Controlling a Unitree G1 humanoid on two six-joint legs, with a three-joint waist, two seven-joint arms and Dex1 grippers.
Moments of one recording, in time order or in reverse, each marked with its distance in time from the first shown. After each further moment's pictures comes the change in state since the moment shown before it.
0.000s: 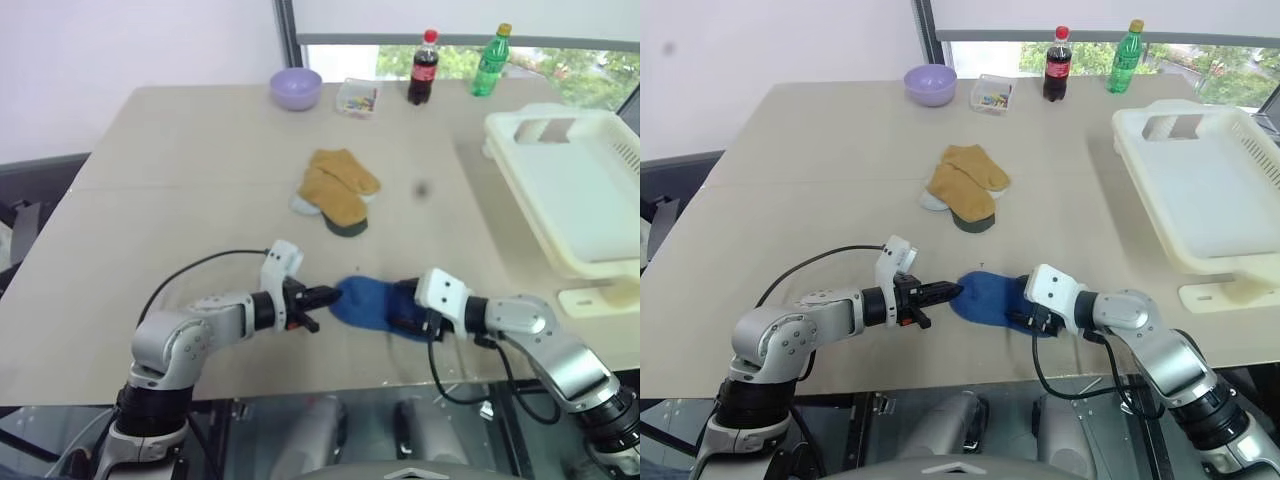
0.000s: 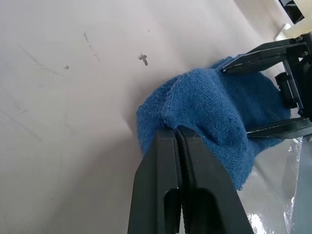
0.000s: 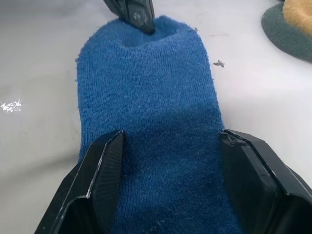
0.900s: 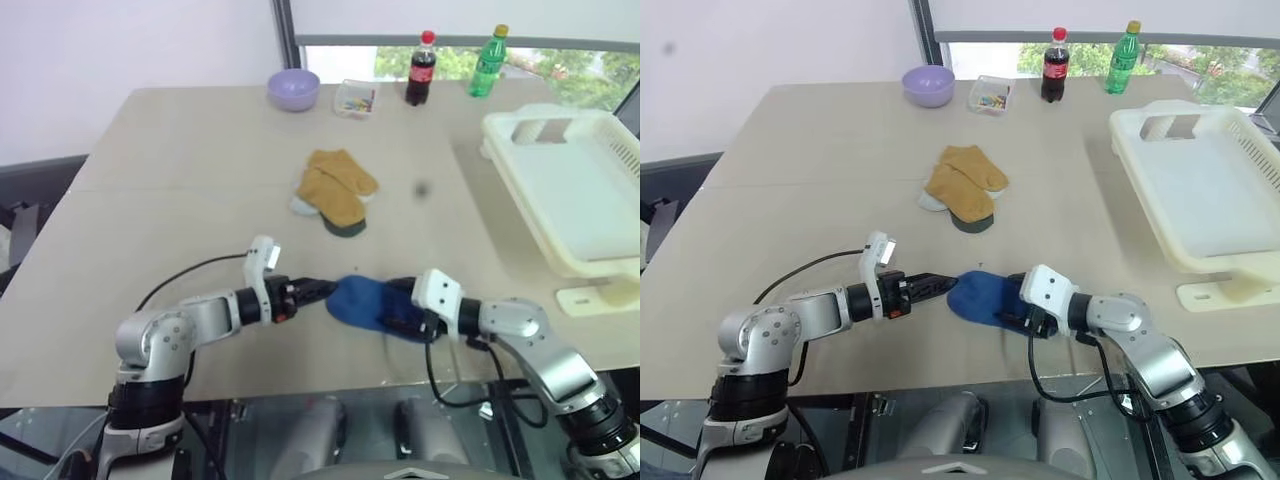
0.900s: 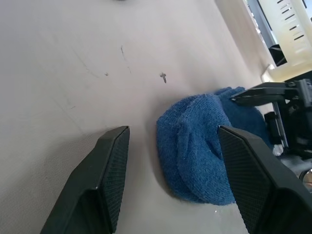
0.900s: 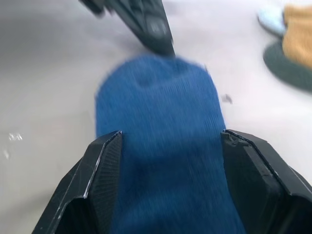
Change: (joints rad) left arm -0.025 -0.029 0.141 0.126 -0.119 0.074 0.009; right arm 0.033 0.102 -0.030 0.043 0.036 -0.134 0.032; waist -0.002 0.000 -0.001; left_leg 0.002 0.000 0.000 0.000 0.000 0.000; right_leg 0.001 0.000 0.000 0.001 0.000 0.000
